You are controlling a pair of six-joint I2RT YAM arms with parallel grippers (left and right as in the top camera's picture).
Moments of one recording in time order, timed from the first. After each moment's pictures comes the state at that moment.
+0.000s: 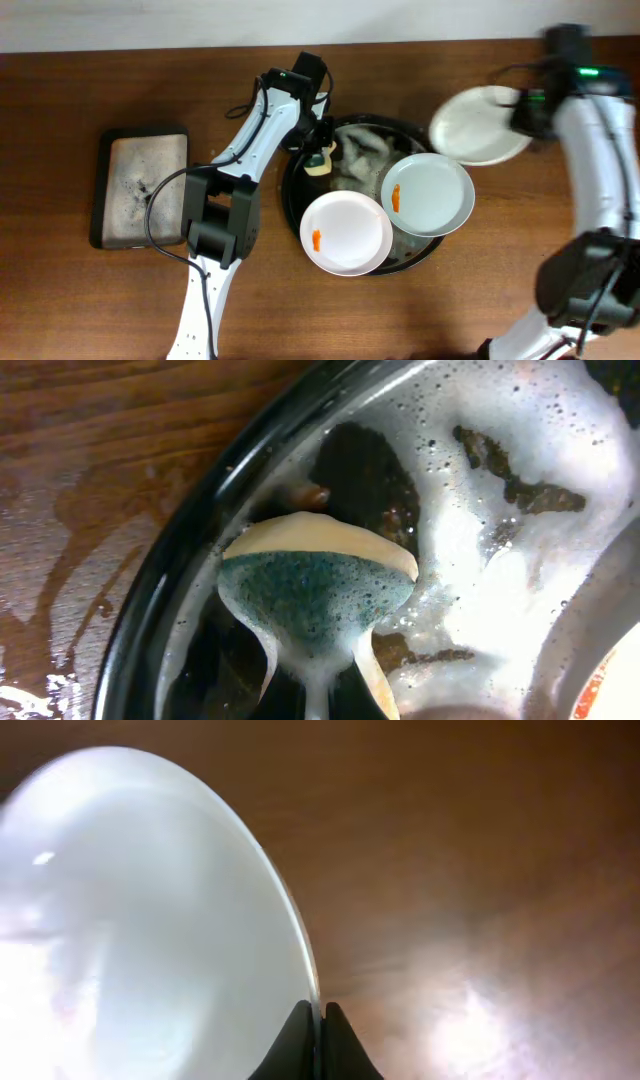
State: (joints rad) left arm -0.40 2.48 2.23 -1.17 0.24 -0.27; right arm -0.23 1.87 1.78 -1.12 0.17 0.25
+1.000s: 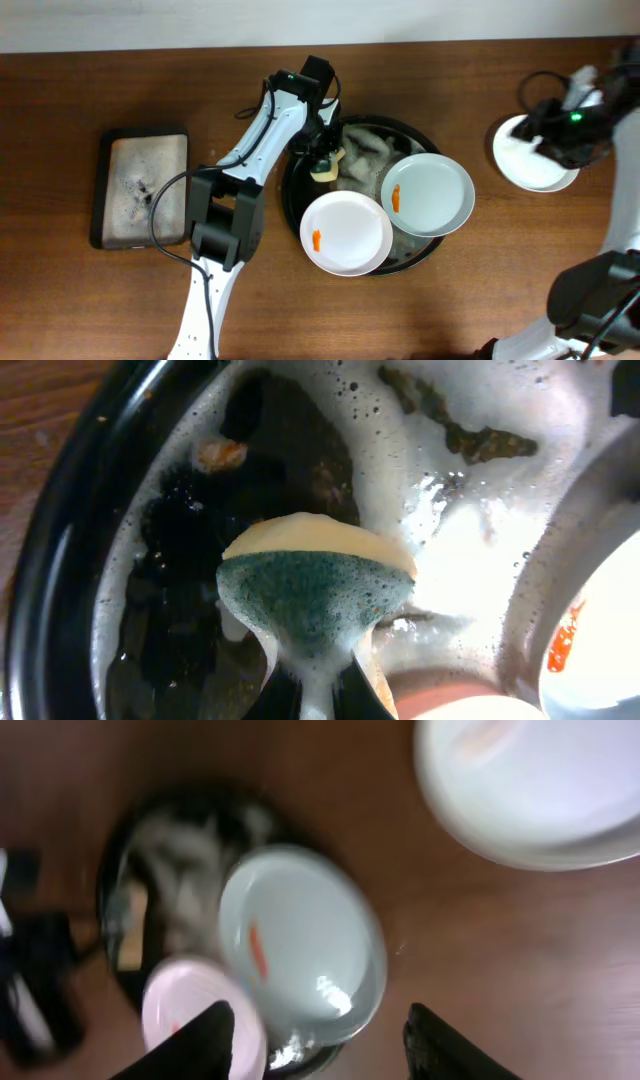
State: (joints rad) left arm -0.42 2.47 2.23 -1.21 0.28 -0.21; right arm -0.32 1.81 1.82 -1.40 -0.39 0.10
